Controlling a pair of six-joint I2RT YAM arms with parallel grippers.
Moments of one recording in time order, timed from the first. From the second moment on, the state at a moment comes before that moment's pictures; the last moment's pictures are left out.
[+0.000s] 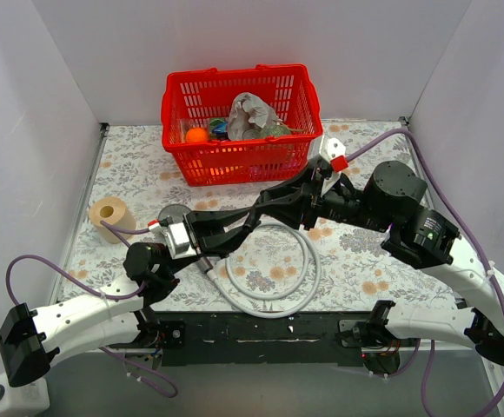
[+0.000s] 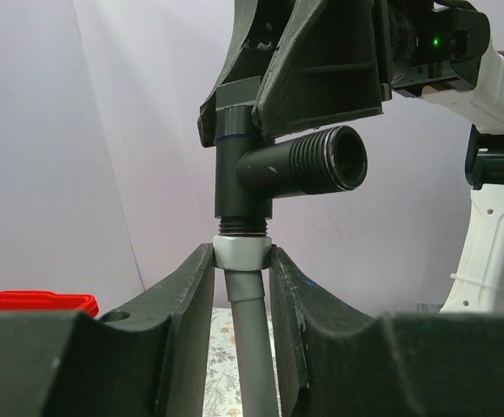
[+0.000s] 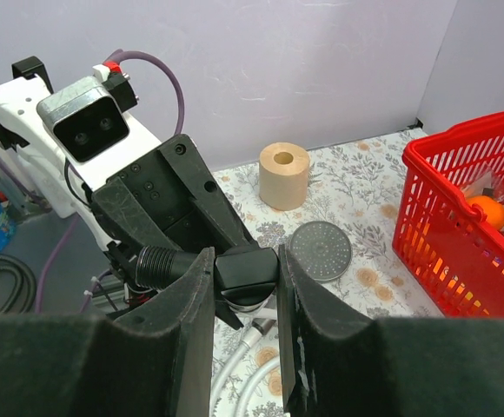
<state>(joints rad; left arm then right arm) -0.98 0.82 0.49 1.02 0.25 -0.01 1.05 1.01 1.41 -0.34 -0.29 0.05</state>
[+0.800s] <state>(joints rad) -0.98 0.83 0.50 0.99 0.23 -0.01 1.02 1.03 1.41 -0.36 -0.23 0.15</state>
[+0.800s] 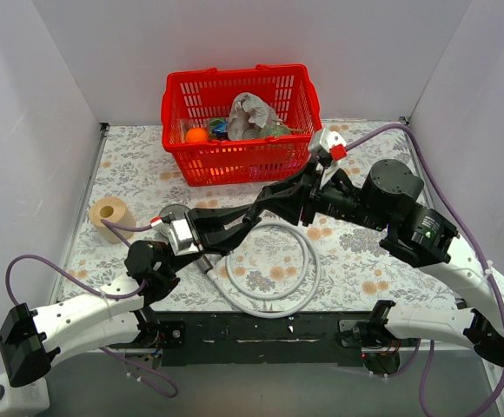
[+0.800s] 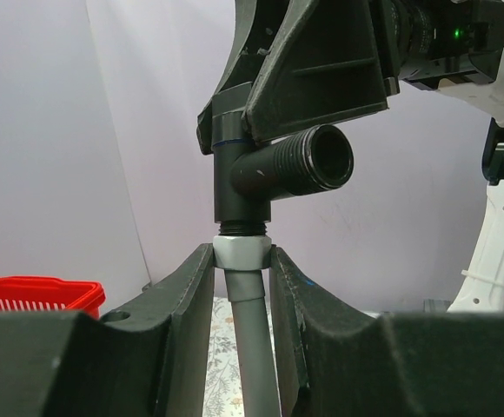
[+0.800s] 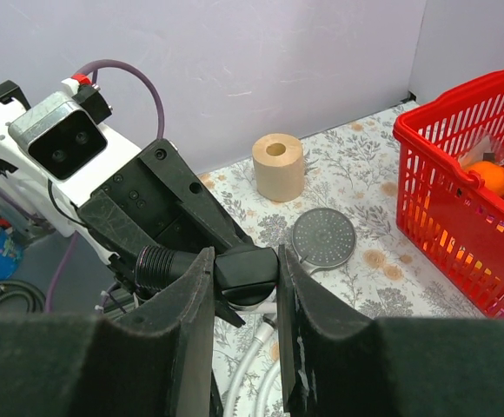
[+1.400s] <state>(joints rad) -0.97 0.85 0.50 0.98 0.21 0.03 1.01 1.04 1.38 -0.34 -0.12 0.27</state>
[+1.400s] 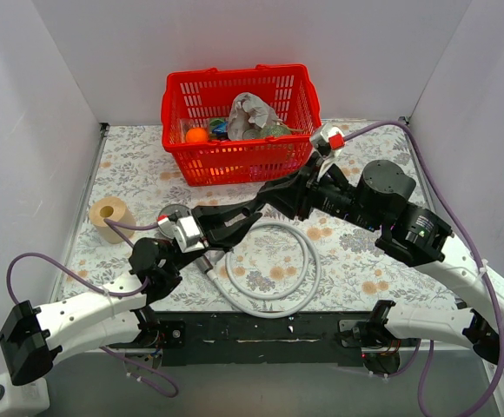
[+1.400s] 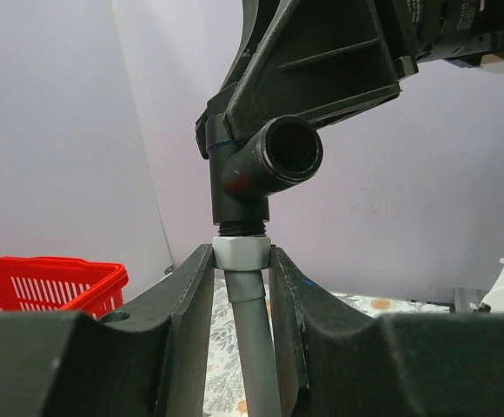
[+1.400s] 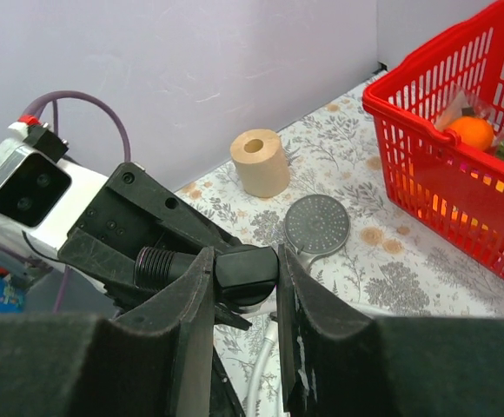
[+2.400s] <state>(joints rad) -0.97 0.91 0.50 0.94 0.17 0.06 1.18 1.16 1.54 -0.65 0.43 0.59</state>
